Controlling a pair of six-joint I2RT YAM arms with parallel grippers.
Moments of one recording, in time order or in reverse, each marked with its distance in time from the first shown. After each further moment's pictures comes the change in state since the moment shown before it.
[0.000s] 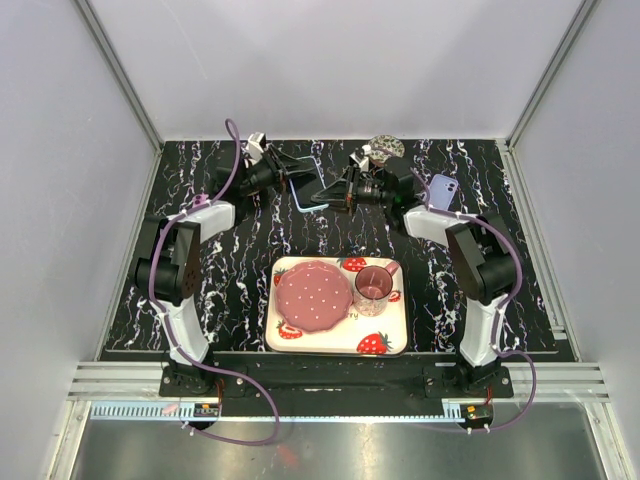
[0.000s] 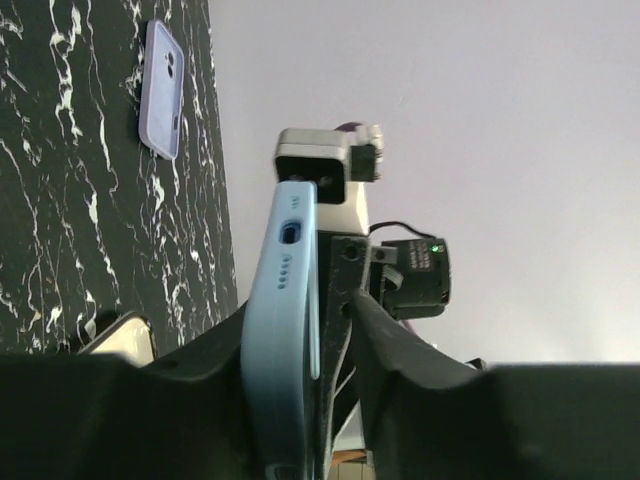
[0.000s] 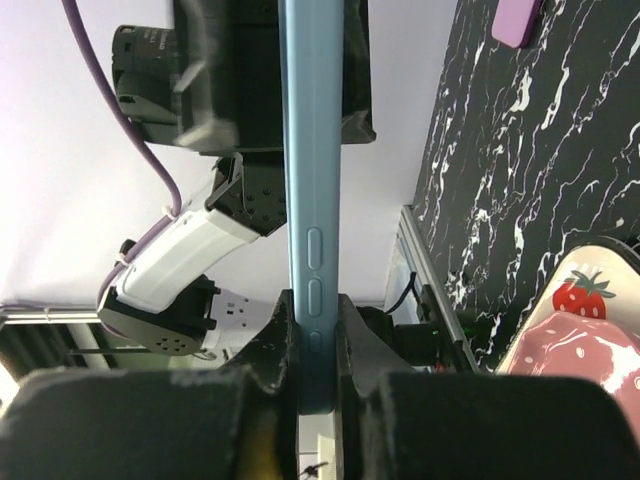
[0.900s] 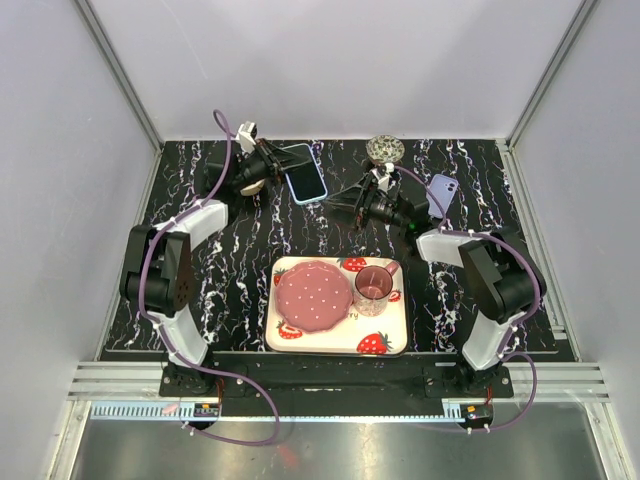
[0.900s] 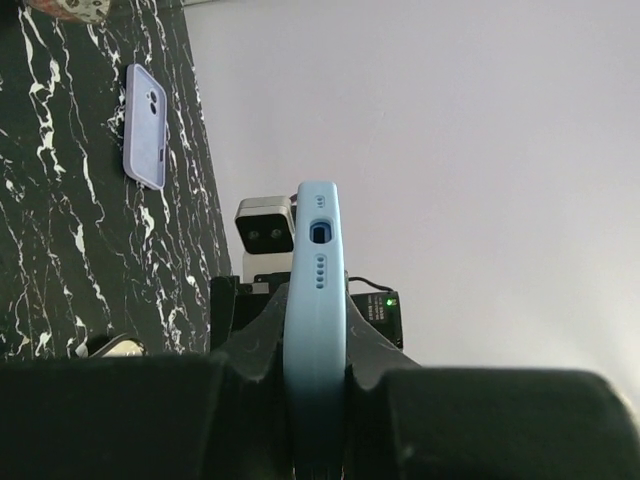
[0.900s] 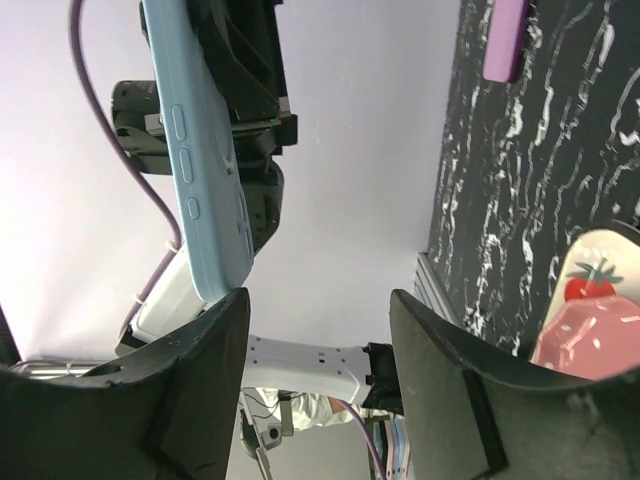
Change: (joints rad) left arm 0.011 -0.095 -0.002 -0.060 -0.040 0.068; right arm -0.001 -0.200 -0.303 0.119 0.214 0.034
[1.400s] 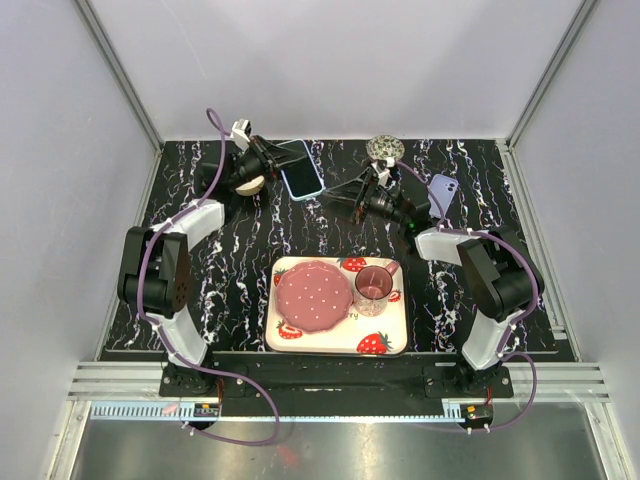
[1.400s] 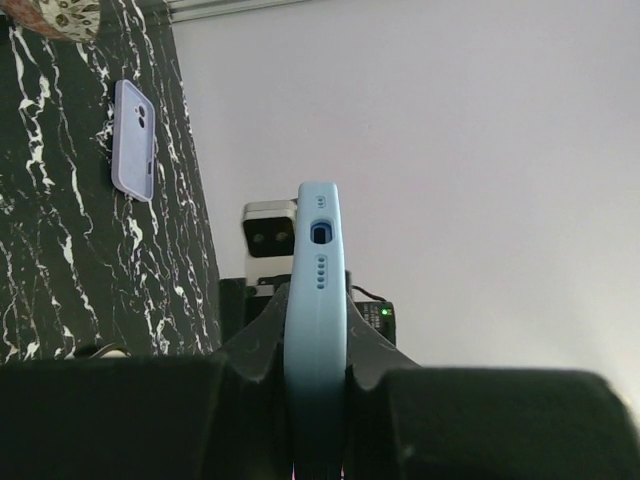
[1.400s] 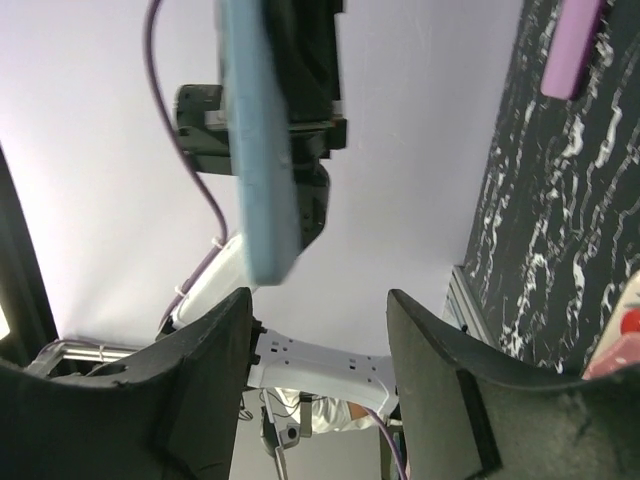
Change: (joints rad) left arm 0.021 -0.016 0.000 0.039 -0.008 -0.058; right arm 0.000 0.029 0.019 0.142 0.003 0.101
